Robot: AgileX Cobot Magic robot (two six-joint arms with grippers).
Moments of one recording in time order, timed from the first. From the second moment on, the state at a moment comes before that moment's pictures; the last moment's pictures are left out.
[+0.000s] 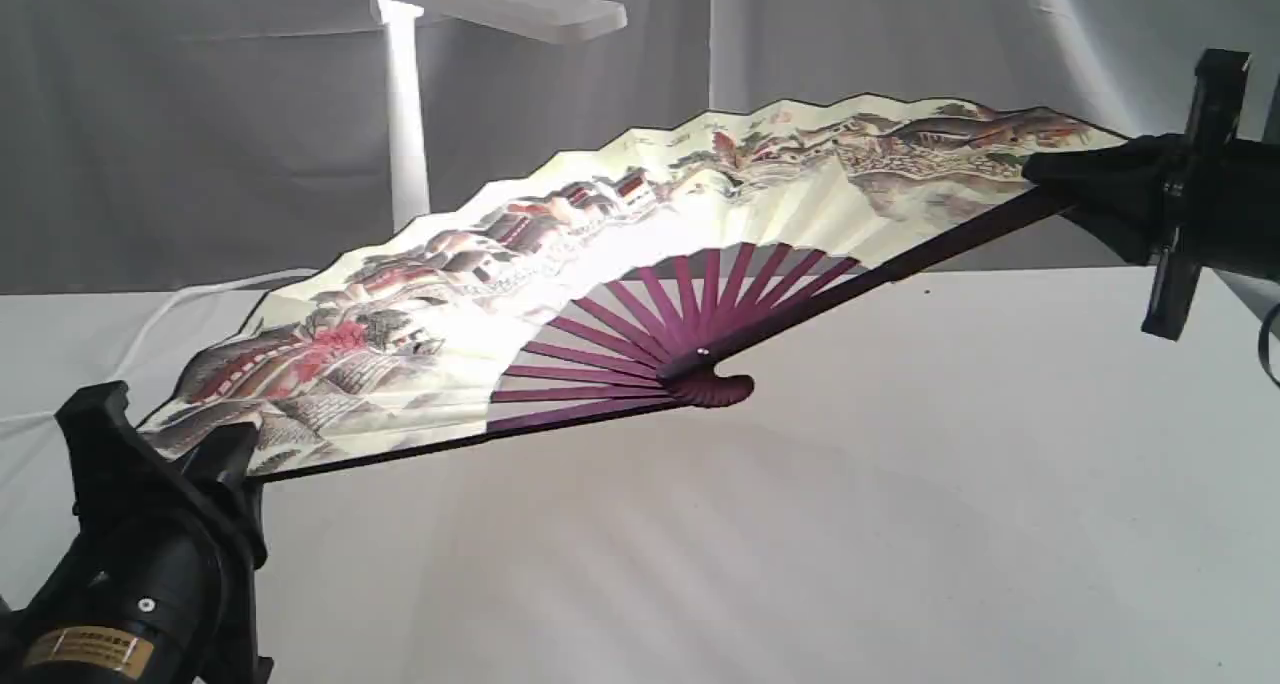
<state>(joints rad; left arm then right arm) -0.70 1.73 -0.38 -0.83 -1.19 -1.52 -0.32 1.97 -1.24 1.72 1.24 -0.83</state>
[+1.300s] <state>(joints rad) -0.70 1.53 -0.38 -1.00 -1.16 -1.27 -0.24 1.93 -1.24 1.77 1.20 -0.81</state>
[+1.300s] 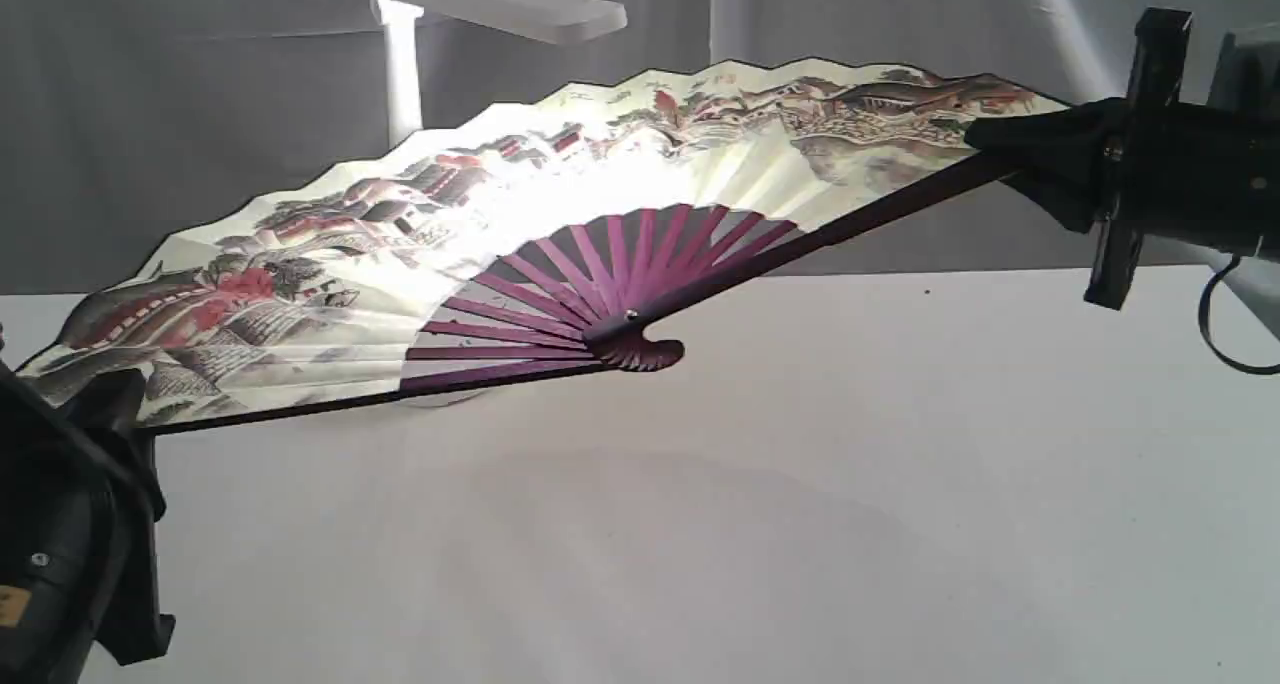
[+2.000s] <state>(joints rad) -0.70 1.53 -0.38 -1.00 -1.16 -1.27 -0.24 1.93 -1.24 1.77 1.20 -0.81</state>
